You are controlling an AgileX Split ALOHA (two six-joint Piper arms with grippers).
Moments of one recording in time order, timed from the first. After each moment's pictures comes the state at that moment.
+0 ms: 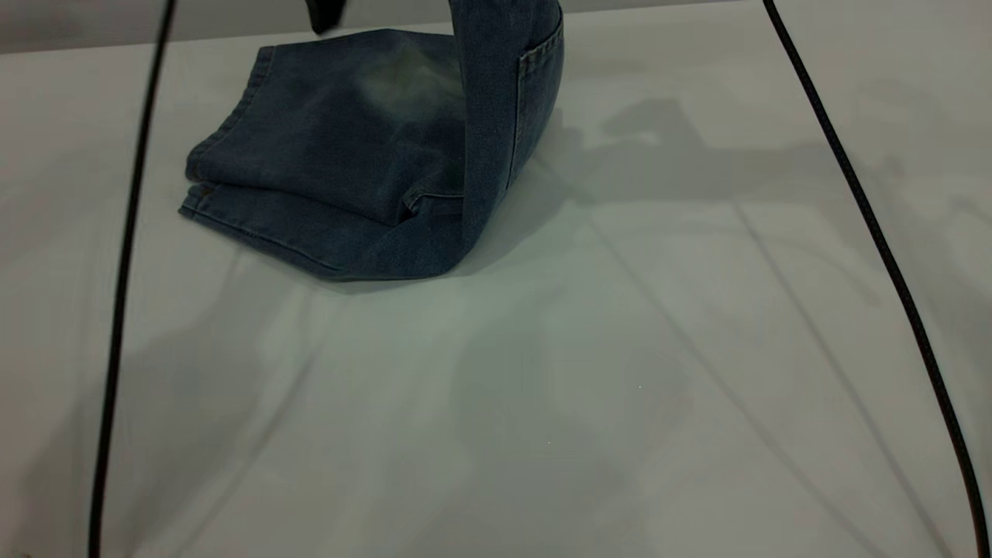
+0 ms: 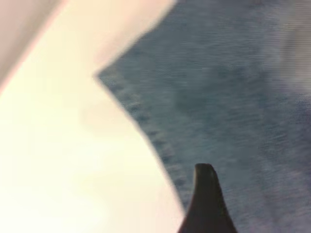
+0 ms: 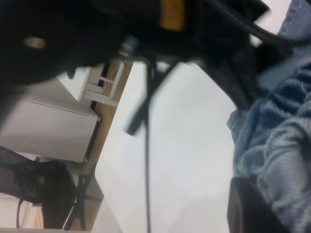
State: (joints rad) left arm -0.38 2.50 -2.30 0.38 1.22 0.24; right arm 0.22 2.16 -1.56 1.40 1.04 -0.88
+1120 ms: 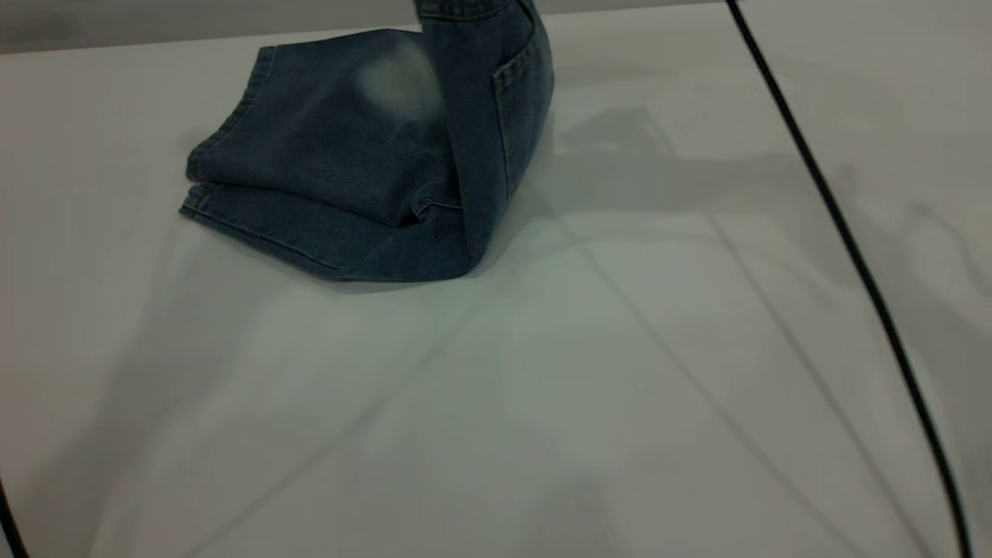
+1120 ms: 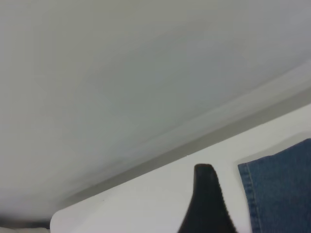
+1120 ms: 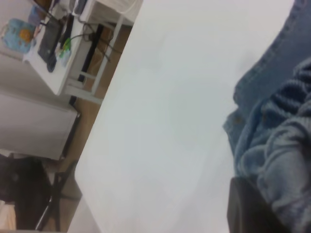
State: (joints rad) left arm -0.38 1.92 -2.31 0.44 1.21 0.08; right arm 0.32 2.16 -1.58 1.38 0.92 -0.88
